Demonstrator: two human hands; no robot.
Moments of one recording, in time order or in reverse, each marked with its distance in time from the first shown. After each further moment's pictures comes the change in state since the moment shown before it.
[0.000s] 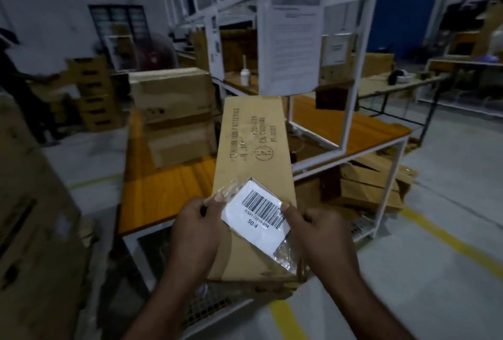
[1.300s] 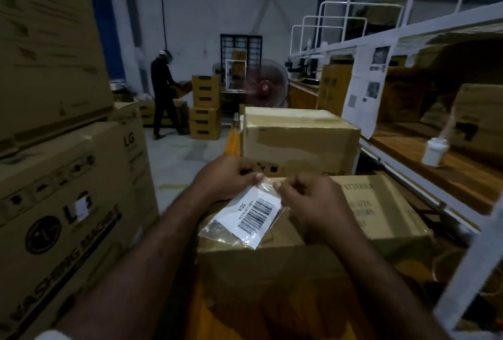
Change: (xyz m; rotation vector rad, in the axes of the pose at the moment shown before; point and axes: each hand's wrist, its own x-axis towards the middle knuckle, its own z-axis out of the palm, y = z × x) left_hand 0.473 -0.030 -0.136 0.743 -0.117 0.342; right_hand 0.308 -0.195 0.315 0.082 -0.450 -0.405
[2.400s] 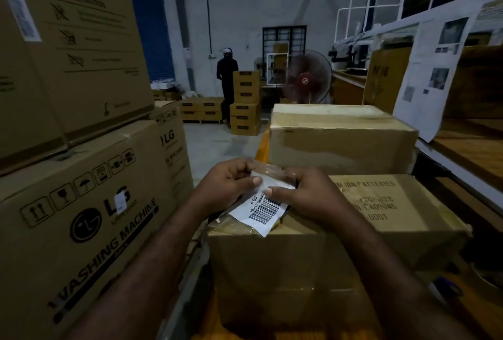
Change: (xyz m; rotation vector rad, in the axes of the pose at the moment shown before) left_hand -0.003 -0.026 0.007 -0.707 0.065 -0.148; right_hand 0.103 0.045 0.046 0.140 -0.360 -0.173
